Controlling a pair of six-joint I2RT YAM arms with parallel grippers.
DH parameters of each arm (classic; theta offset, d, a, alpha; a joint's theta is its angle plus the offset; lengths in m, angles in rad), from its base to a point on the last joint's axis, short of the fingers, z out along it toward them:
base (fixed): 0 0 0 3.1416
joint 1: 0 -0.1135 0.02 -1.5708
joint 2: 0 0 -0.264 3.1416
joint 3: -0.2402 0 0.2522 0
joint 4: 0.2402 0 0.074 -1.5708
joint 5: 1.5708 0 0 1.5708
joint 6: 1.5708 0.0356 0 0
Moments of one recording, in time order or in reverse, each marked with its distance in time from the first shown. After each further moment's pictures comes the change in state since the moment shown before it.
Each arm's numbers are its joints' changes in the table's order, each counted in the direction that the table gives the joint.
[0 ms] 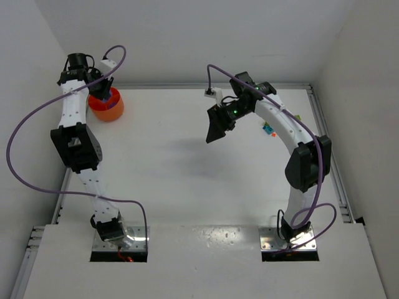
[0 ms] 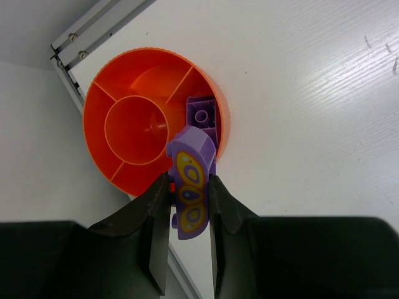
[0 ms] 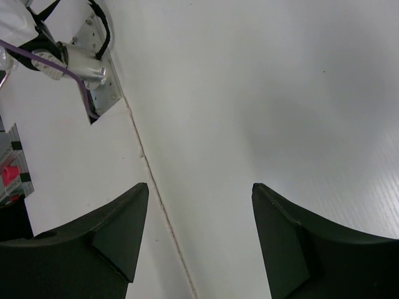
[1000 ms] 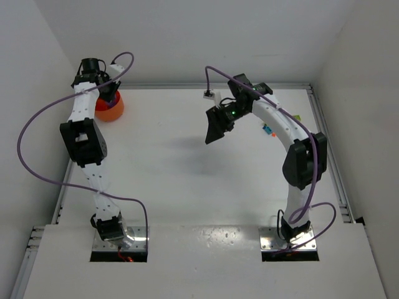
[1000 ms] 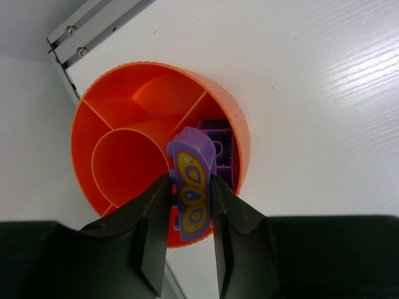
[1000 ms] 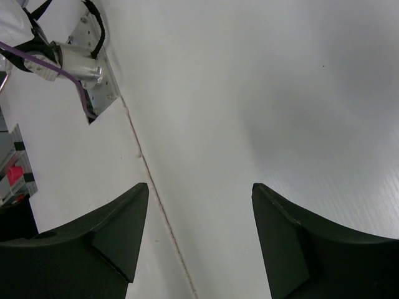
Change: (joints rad) left arm 0.049 -0.134 -0.014 -0.124 -0.129 -0.034; right arm 0.000 -0.037 0.000 -0.008 0.001 0.007
